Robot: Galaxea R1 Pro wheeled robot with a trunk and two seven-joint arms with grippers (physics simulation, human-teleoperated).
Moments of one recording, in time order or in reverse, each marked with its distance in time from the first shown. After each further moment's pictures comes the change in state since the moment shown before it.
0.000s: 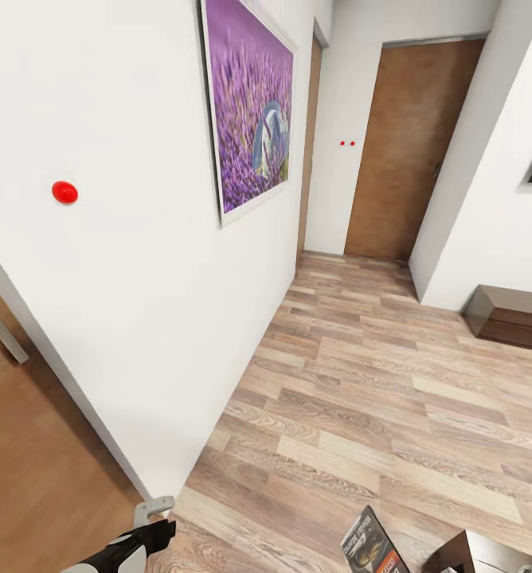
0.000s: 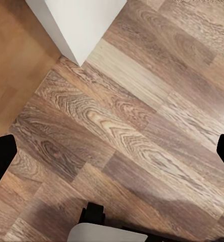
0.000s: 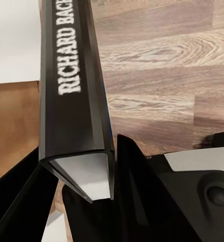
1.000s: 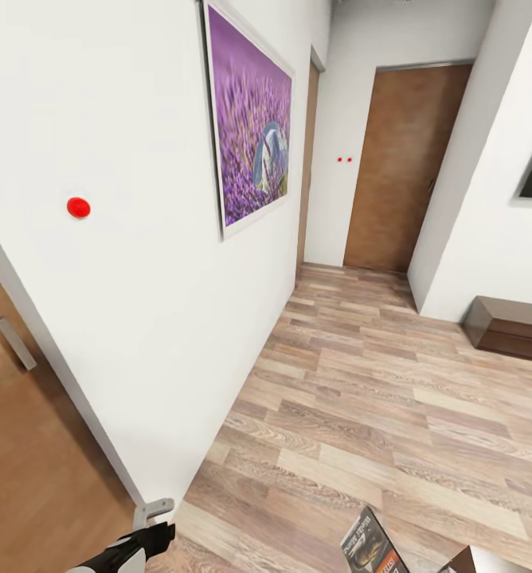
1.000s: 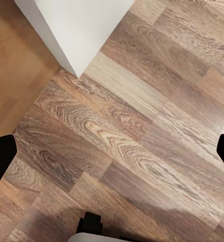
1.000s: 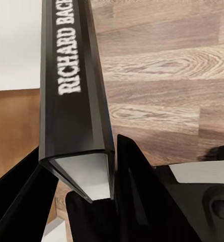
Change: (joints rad) left arm 0.007 0.000 -0.001 0.000 0.000 0.000 0.000; right arm 0.000 0.001 0.002 0.000 0.000 0.000 0.000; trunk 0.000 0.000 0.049
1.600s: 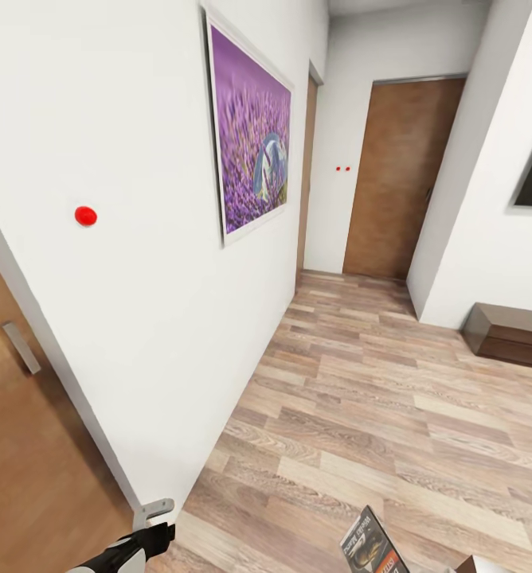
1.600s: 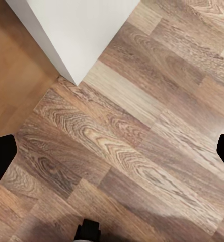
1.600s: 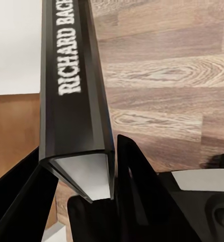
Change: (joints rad) left arm 0.001 0.000 0.000 0.000 0.000 0.000 0.000; right arm 0.000 0.000 0.000 0.000 0.000 0.000 0.000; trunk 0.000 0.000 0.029
